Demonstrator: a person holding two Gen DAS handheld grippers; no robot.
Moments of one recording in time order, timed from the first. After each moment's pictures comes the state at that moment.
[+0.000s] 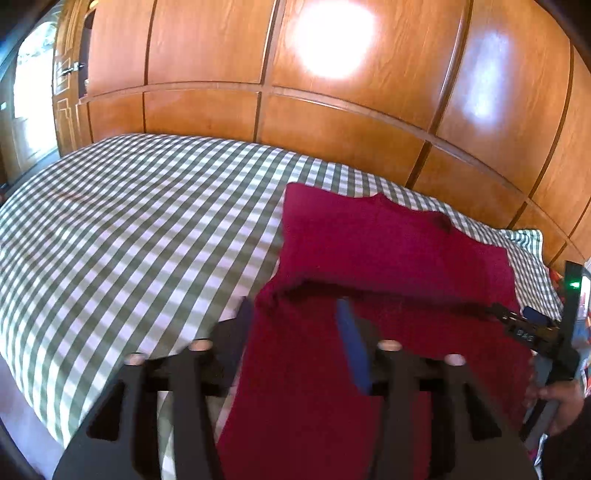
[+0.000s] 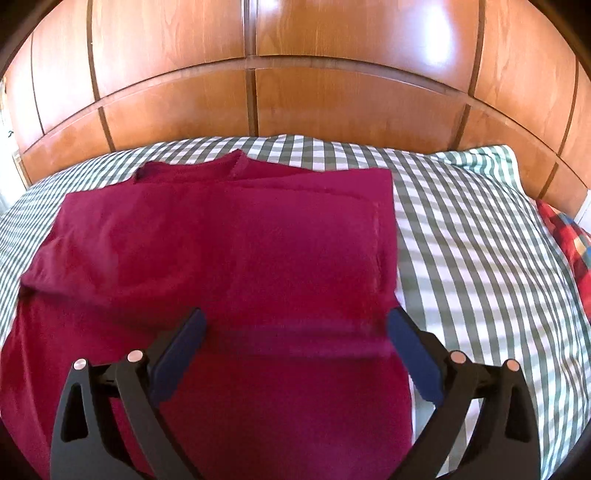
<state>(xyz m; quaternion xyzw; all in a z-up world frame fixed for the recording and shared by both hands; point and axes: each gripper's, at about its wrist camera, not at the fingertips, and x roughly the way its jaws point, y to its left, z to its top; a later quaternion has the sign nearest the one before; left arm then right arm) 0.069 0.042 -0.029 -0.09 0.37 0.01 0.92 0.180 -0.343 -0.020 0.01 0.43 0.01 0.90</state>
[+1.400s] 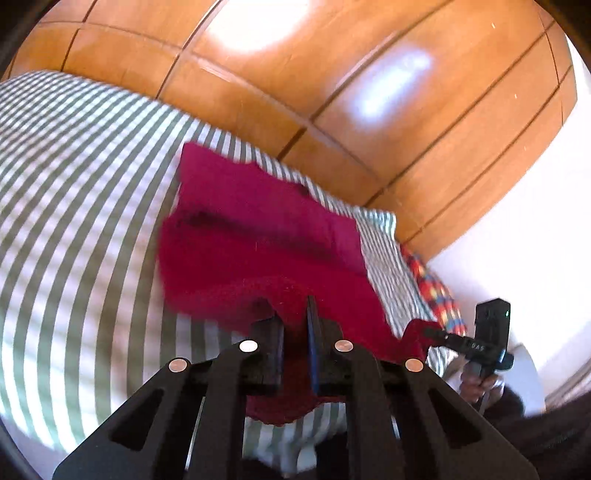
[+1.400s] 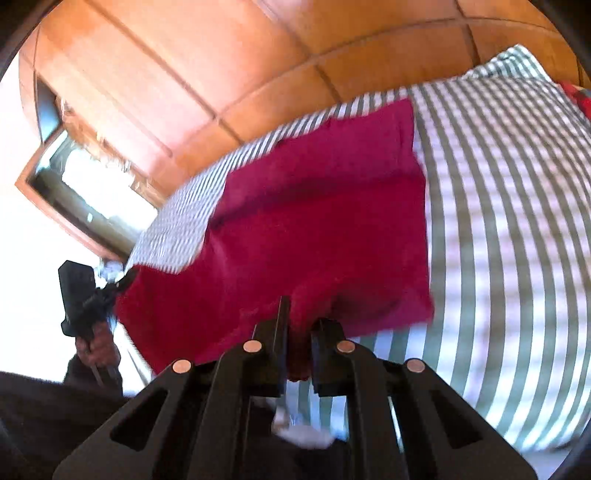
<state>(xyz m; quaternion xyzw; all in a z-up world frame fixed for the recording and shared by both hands) 0.015 0.078 0.004 -0.24 0.38 -0.26 0.85 0.042 -0.427 0.046 0.23 0.45 0.22 0.84</state>
